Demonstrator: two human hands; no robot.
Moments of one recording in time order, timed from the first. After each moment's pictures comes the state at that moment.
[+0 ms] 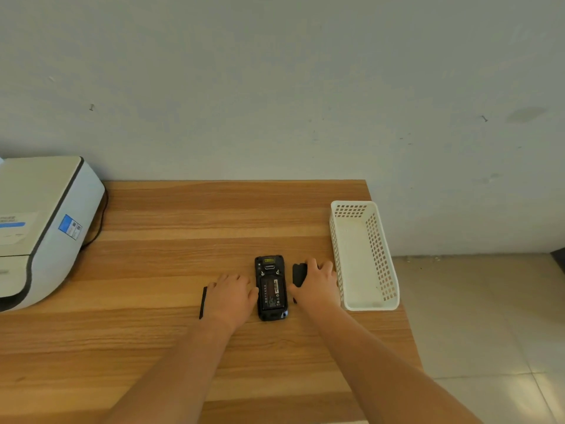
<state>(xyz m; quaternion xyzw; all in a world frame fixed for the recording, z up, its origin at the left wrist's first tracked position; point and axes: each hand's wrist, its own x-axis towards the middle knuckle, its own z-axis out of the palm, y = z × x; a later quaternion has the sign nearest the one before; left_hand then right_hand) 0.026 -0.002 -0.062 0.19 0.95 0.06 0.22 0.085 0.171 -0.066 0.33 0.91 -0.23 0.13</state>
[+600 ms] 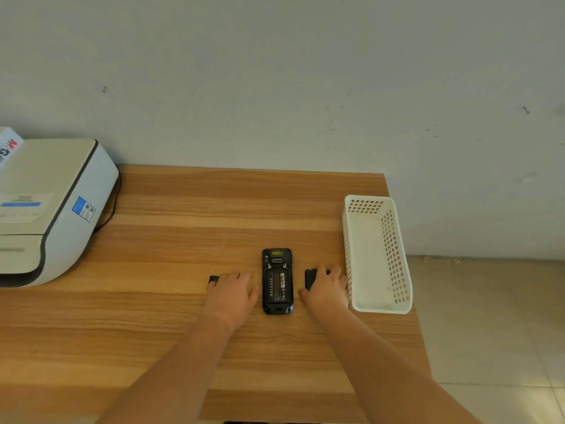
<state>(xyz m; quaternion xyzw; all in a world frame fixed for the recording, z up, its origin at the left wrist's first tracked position) 0.034 -0.009 -0.076 0.16 0.96 0.05 0.23 0.087 0.182 -0.099 0.32 0.90 -0.19 0.21</state>
